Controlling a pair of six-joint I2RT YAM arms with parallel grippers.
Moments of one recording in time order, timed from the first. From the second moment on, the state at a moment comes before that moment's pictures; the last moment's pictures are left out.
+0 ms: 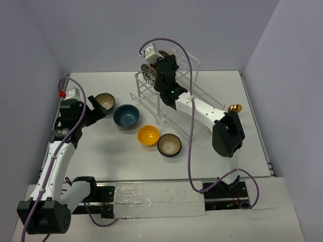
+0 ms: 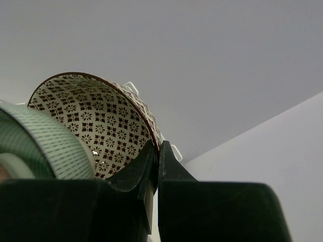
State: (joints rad) left arm -0.01 0.96 0.85 -0.43 0.06 -0.51; right arm 0.70 1.91 1.67 0.39 0.83 -0.87
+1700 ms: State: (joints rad) left arm -0.01 0.96 0.85 -0.43 0.07 -0.51; right arm 0.74 1.39 1.38 0.16 0.74 -0.56
